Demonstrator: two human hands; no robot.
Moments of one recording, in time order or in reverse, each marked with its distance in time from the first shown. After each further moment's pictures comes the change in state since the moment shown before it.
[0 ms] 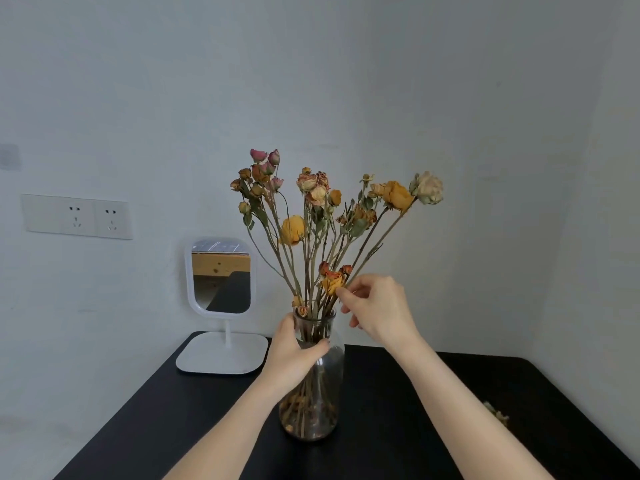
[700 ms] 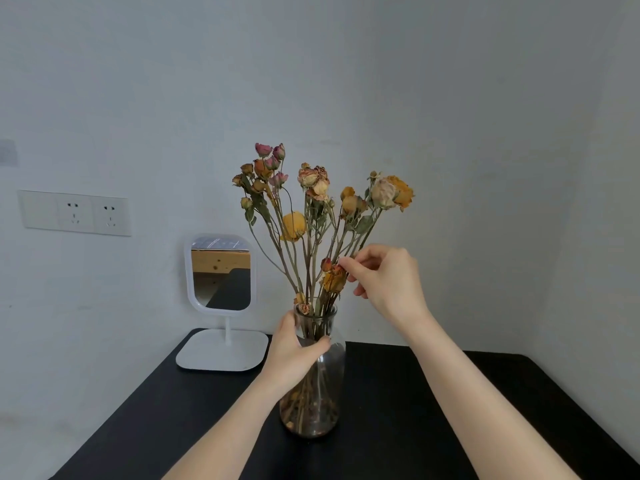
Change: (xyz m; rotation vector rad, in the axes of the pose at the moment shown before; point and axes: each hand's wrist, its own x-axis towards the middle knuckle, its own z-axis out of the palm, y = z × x) left_hand -0.002 0.002 -0.001 -0.010 -0.011 -0.004; right_hand 0.008 -0.022 -0.017 0.110 0.136 -0.132
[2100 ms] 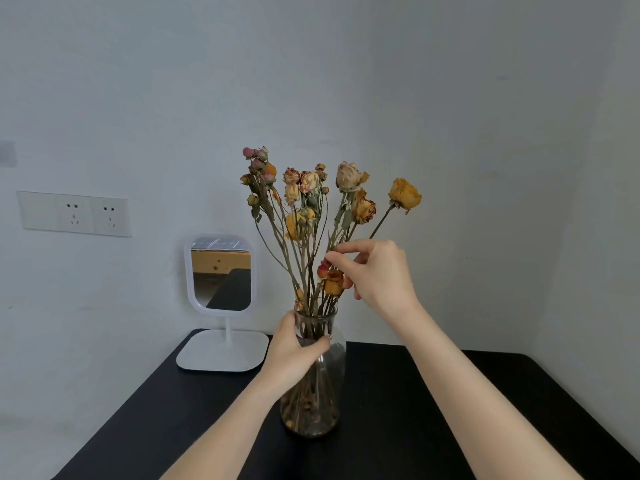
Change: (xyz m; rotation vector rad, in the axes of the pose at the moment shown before) left_hand -0.001 0.001 -0.003 0.025 -0.022 -0.009; right_hand 0.004 -0.008 0.006 -0.037 -0.014 -0.037
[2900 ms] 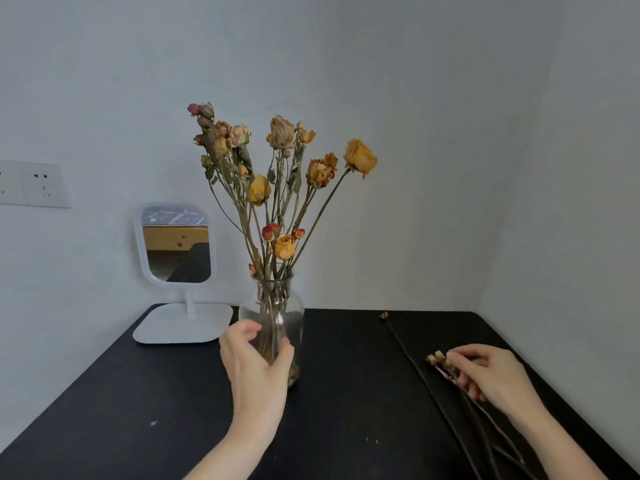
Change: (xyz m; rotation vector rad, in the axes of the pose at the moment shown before) left_hand -0.095 0.022 0.032 -0.052 0.440 0.015; right_hand -0.129 0.167 -0.131 -0.217 -0.022 0.668
